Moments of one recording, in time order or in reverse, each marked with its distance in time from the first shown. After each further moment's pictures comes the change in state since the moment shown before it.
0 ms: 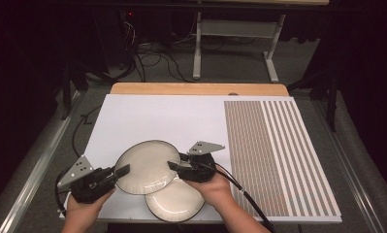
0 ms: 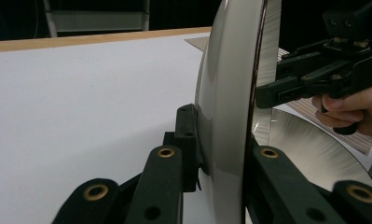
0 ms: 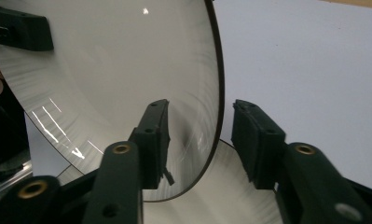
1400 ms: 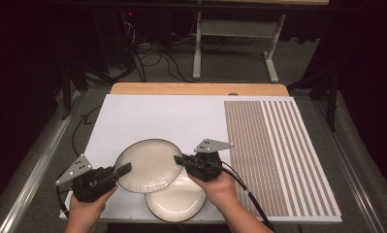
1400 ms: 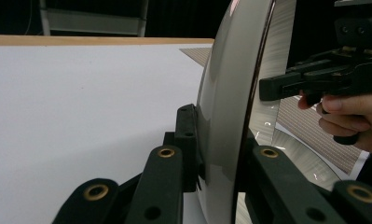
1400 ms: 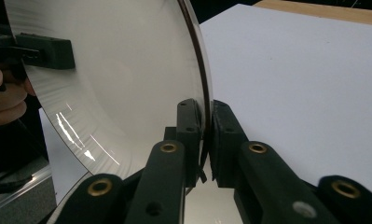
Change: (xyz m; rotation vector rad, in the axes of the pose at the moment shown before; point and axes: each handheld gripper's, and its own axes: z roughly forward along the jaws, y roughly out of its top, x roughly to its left) left arm -0.002 0.002 0.003 -0.043 -0.025 -0.078; right arm -0.001 0.008 -0.021 -0.043 0.013 0.025
